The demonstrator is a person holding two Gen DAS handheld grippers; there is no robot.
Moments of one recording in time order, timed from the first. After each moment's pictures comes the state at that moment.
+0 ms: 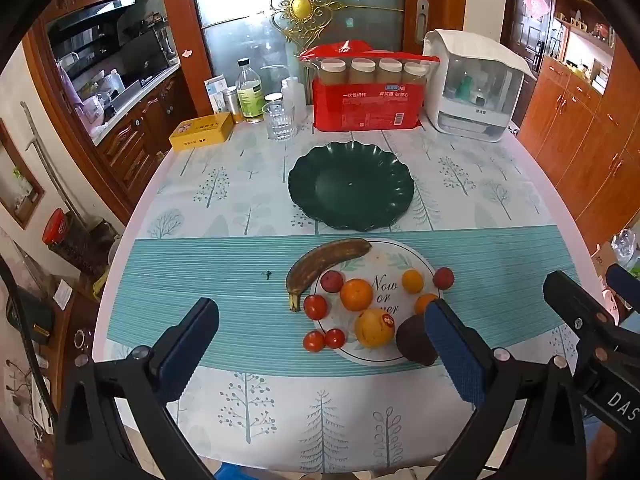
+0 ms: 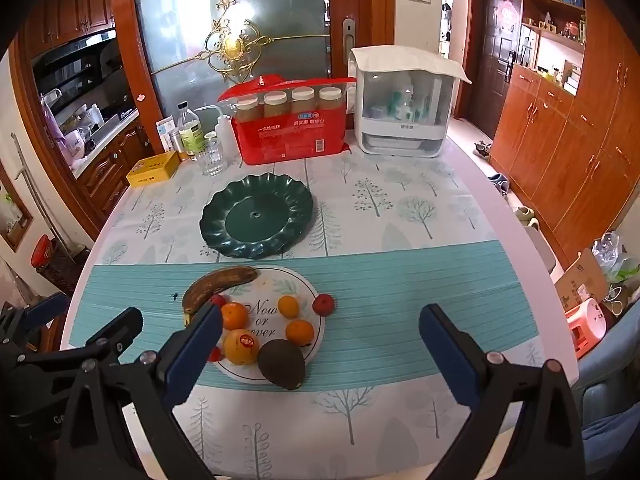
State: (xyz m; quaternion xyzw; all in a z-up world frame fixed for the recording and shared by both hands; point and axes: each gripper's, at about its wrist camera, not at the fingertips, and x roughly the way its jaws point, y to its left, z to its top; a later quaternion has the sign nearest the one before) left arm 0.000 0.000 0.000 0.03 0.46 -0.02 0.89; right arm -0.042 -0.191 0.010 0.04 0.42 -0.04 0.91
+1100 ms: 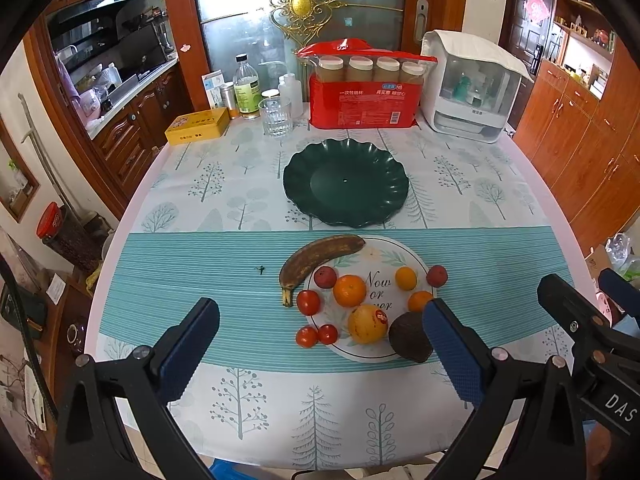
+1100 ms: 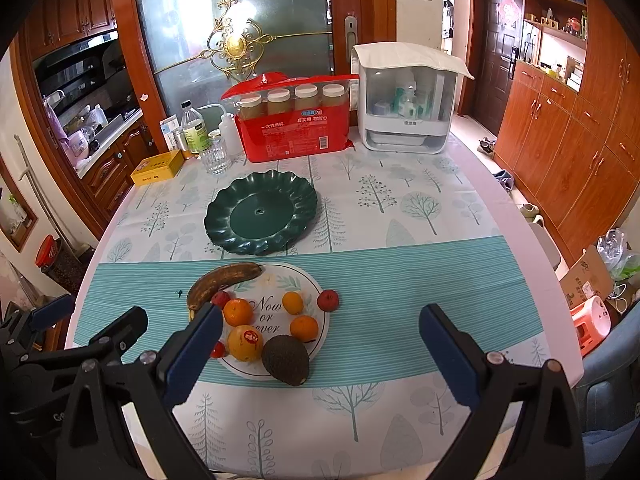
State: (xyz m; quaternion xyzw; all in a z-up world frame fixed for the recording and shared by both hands) left arm -0.002 -0.003 -0.001 0.02 0.46 -0.02 0.89; right arm -0.044 -0.192 0.007 0.04 0.42 -0.04 0.90
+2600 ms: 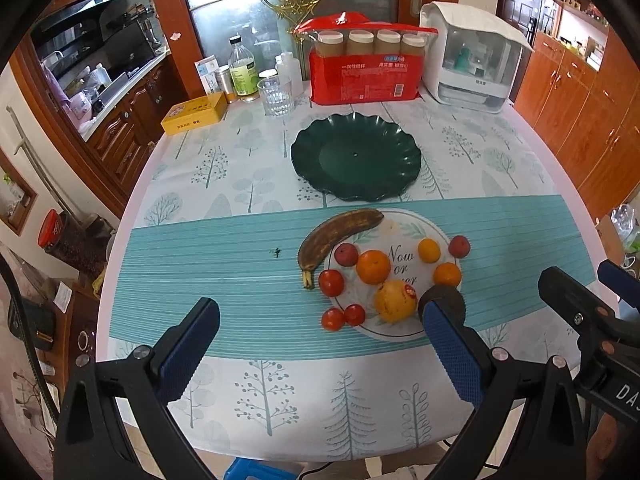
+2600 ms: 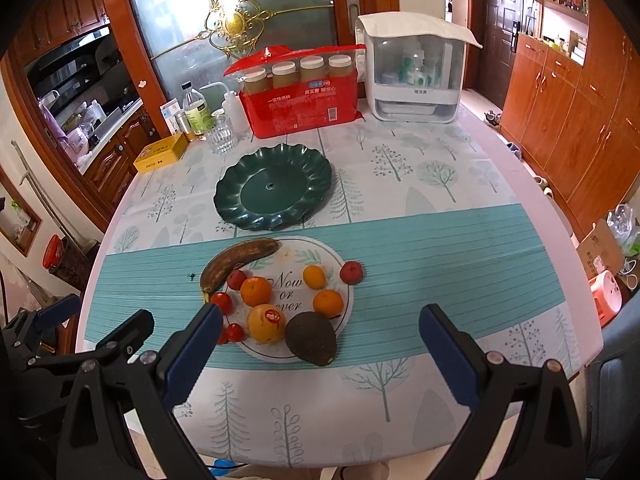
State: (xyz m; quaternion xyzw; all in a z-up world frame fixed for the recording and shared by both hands) left arm 0.006 0.021 -0.025 0.05 0.49 -0.04 0.87; right arm -0.041 -0.167 -0.024 0.08 0.46 -0.03 0.88
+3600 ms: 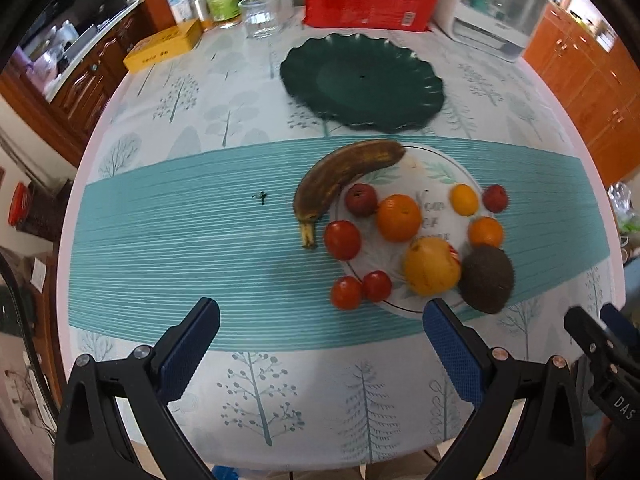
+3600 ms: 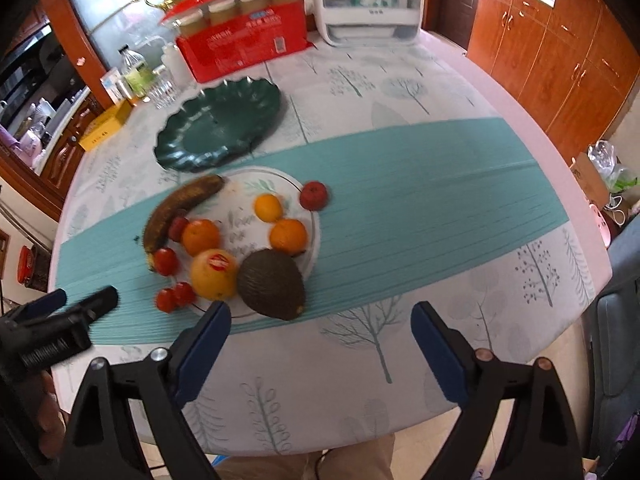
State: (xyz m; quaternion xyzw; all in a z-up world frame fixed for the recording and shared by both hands) left arm 0.054 0.044 -0.123 0.03 0.59 -0.06 0.81; right arm -0.044 -0.185 -0.116 0.11 0.54 -0.10 0.83
